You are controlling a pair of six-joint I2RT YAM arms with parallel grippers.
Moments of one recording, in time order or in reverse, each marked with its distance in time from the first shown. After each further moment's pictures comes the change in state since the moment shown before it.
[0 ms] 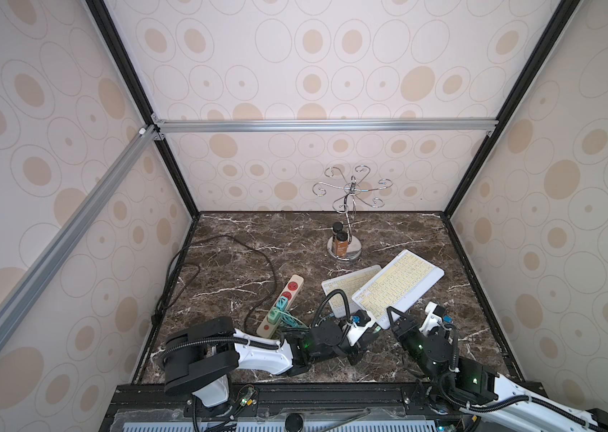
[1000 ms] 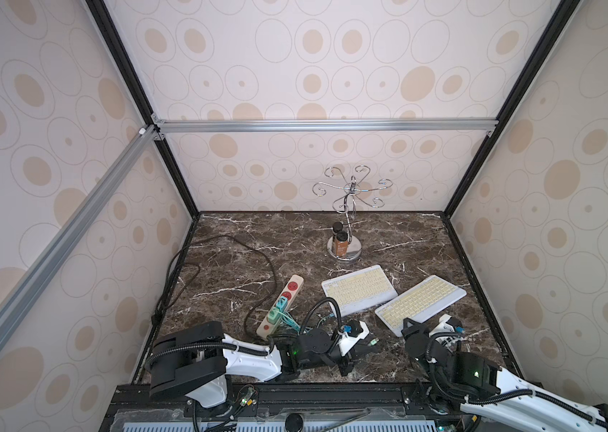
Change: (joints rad) left arm -0.018 -0.083 -0.122 0.055 0.084 -0.009; right arm -0.006 0.158 0.140 -0.549 0.116 0.418
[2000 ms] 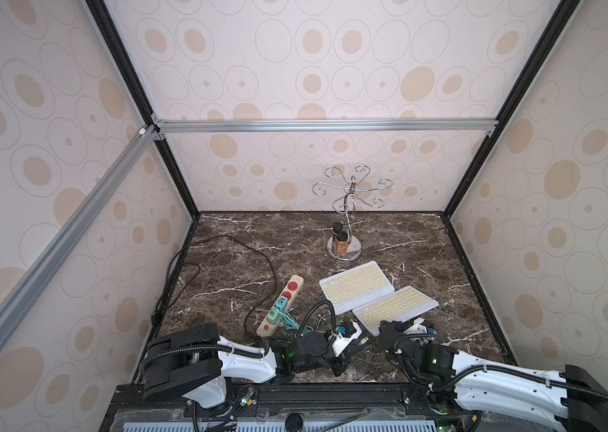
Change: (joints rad) left arm 0.000 -0.028 -0.047 -0.056 -0.095 0.000; right arm 0.000 0.430 -0.087 0.469 -0.130 0.205
